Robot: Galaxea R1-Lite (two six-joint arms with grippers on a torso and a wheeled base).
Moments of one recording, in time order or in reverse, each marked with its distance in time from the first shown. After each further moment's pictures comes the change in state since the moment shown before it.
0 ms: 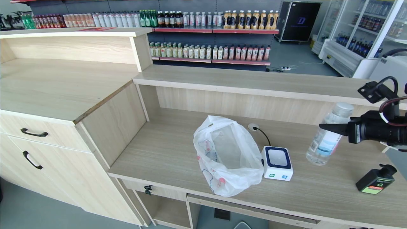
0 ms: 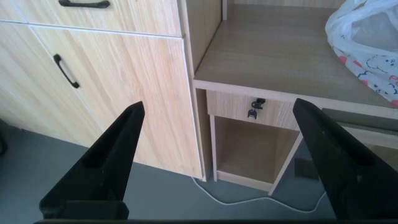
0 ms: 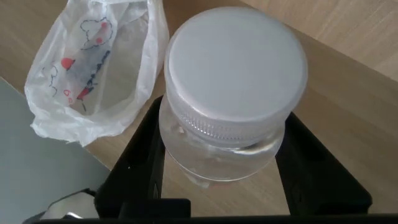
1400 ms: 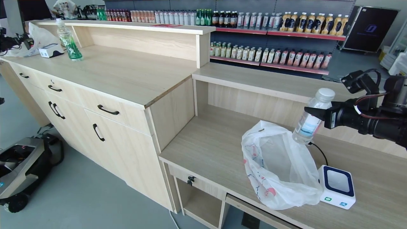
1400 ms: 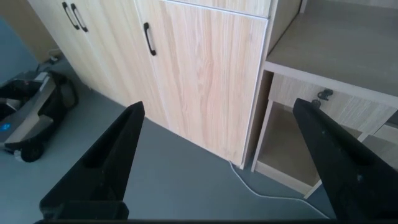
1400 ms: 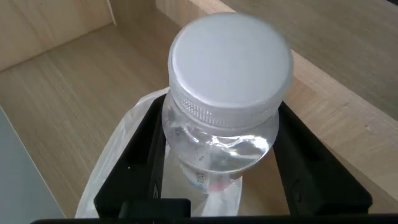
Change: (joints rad) left arm 0.000 0.000 0.000 0.000 0.000 0.000; right arm 0.141 0.110 0.028 -0.402 -0.159 0.050
